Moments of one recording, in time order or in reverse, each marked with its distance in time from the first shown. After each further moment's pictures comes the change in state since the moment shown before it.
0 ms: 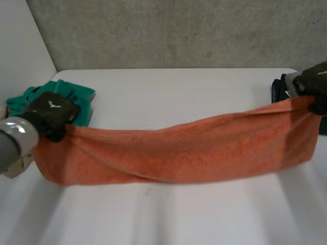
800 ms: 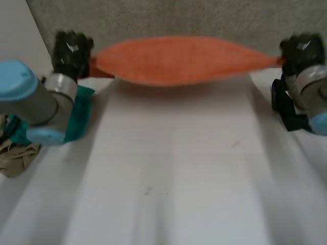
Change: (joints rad) left arm -0.162 -0.413 0.388 0.648 -0.194 -0.268; right arm 0.099 0.420 -0.208 -0.712 0.147 0.321; left_hand 0.000 0.001 0.002 0.001 0.011; right_hand 0.000 0.000 0.004 0.001 0.008
